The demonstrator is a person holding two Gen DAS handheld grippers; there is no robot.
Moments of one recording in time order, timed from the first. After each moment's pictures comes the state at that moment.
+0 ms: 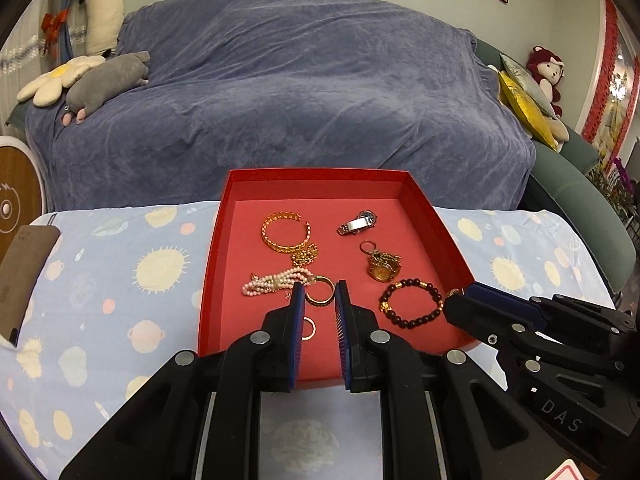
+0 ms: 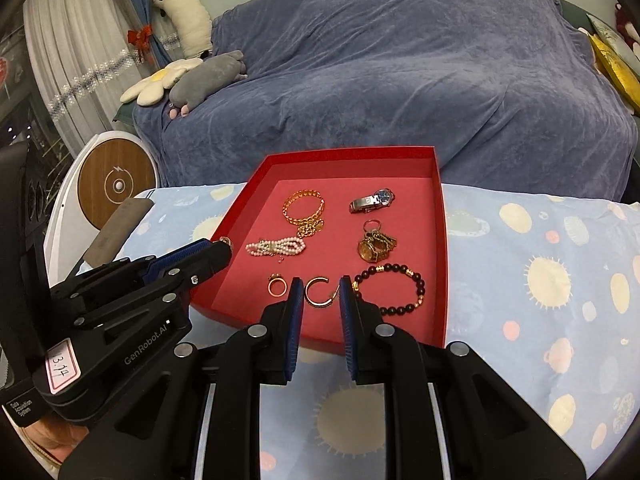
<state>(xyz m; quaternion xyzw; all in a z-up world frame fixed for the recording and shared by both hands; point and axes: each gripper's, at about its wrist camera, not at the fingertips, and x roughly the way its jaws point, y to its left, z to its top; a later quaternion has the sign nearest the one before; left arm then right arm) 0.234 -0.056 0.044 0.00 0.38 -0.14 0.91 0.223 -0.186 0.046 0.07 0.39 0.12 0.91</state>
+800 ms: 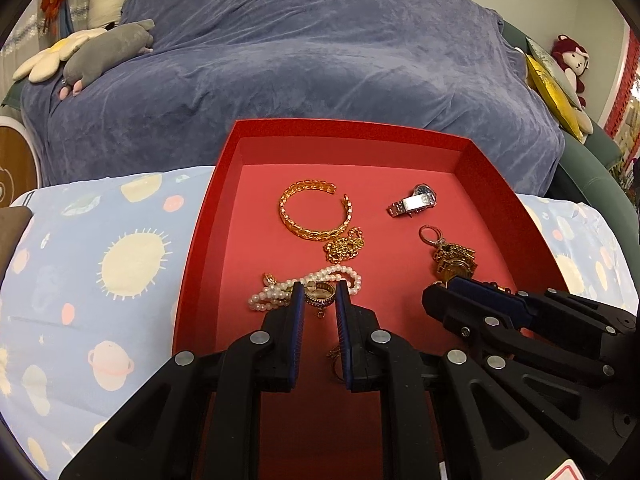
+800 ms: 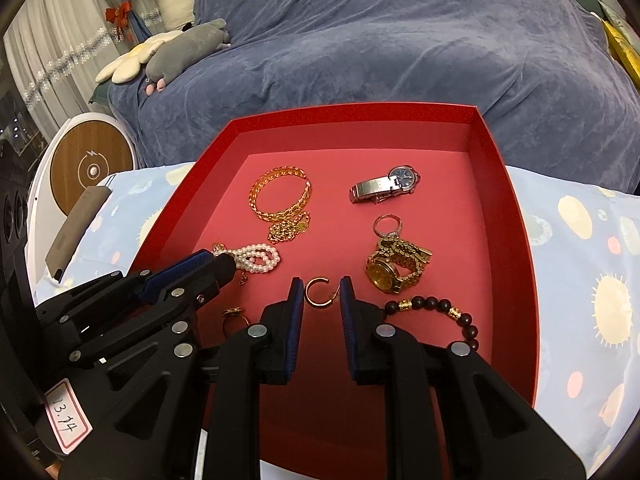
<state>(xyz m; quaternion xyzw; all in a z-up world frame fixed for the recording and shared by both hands) 0.293 -0.052 -0.019 0.00 0.42 -0.12 0.90 0.292 -0.162 -0.016 0.06 0.43 0.10 0.89</state>
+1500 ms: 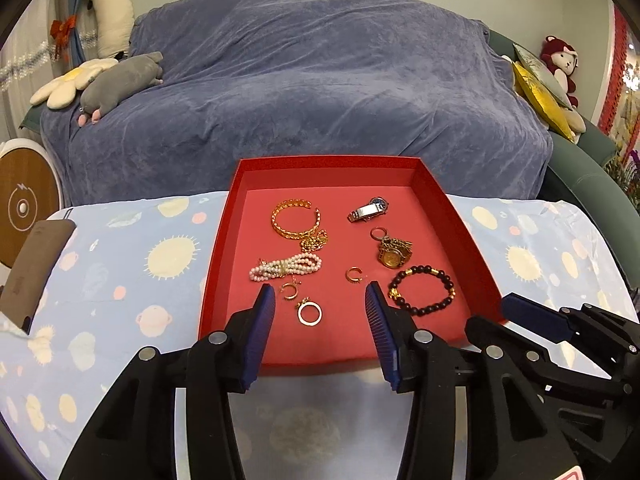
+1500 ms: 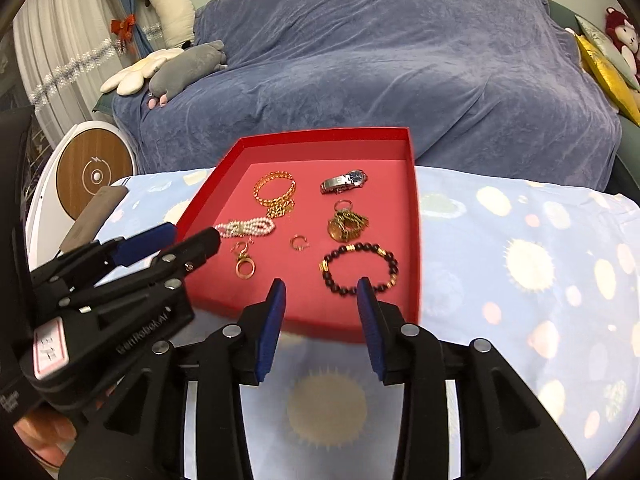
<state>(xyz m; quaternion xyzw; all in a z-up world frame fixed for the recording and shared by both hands) 0.213 -0.065 0.043 0.02 0.38 -0.11 0.92 0.185 -0.198 0.041 0.06 0.40 0.08 0.91</state>
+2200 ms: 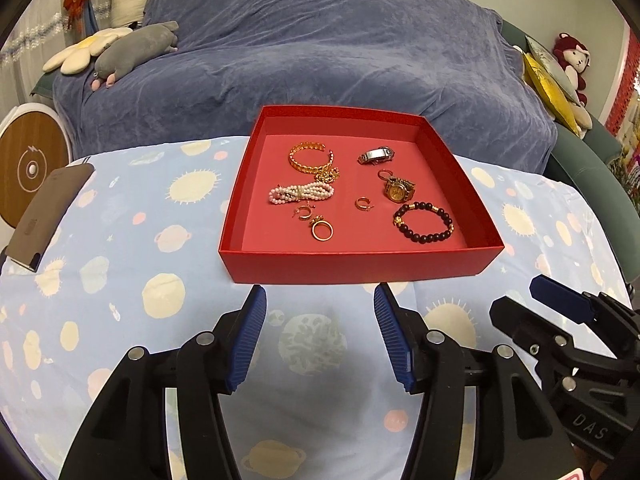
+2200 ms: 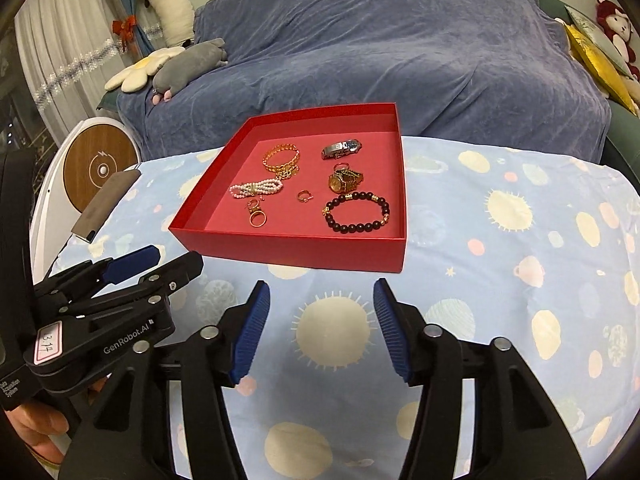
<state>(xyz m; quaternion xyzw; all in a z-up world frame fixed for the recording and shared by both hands) 0.171 -0.048 0.027 0.00 0.43 -0.09 0.90 0.145 -0.197 0.033 0.06 0.41 0.07 0.91</state>
